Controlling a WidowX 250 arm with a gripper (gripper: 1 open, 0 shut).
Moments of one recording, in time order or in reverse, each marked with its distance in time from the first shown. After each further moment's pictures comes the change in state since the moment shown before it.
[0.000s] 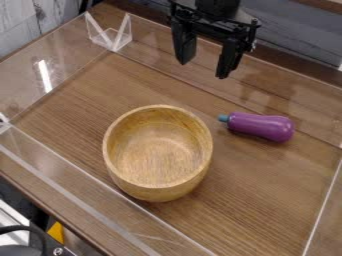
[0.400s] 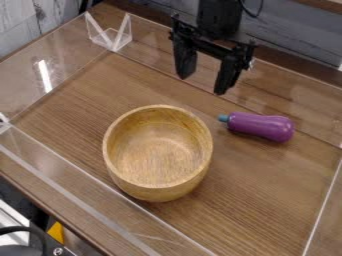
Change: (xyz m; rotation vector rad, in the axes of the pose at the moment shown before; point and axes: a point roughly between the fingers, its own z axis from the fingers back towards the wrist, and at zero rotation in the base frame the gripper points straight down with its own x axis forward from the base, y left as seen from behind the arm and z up) arm -0.001 -0.005 -0.022 0.008 0.066 -0.061
